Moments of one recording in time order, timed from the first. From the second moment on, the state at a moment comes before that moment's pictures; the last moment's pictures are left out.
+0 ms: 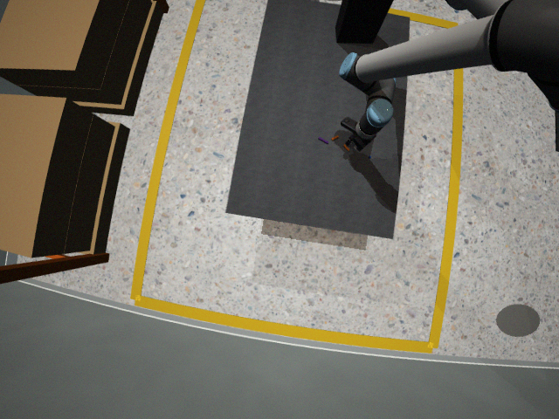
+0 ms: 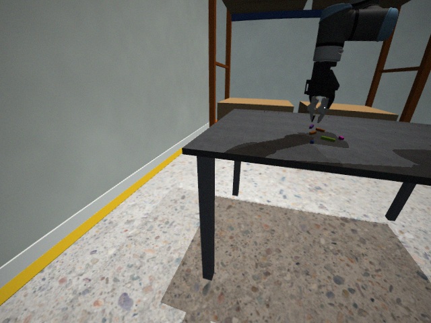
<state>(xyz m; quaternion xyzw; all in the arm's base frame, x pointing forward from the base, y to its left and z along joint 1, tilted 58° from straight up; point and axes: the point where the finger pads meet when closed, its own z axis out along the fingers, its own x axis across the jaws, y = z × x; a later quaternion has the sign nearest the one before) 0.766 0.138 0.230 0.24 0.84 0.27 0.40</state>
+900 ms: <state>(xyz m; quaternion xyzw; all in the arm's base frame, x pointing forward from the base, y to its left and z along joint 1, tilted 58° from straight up) 0.733 0.127 0.252 0.24 0.84 0.27 0.40</state>
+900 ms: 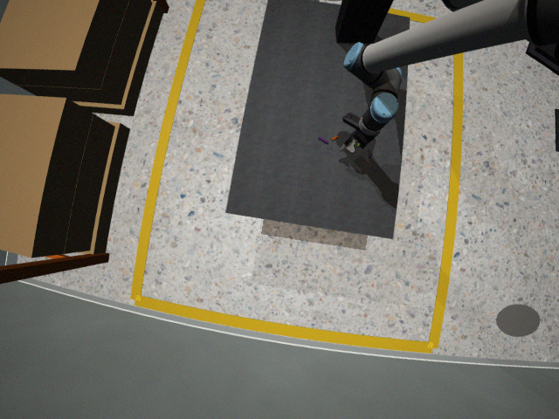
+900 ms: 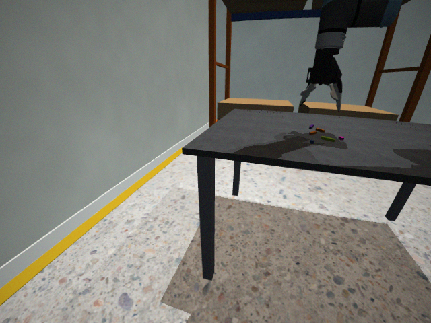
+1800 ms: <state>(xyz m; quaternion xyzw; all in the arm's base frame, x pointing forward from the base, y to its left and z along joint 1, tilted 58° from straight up) 0.735 0.119 0.244 0.18 0.86 0.24 0.42</state>
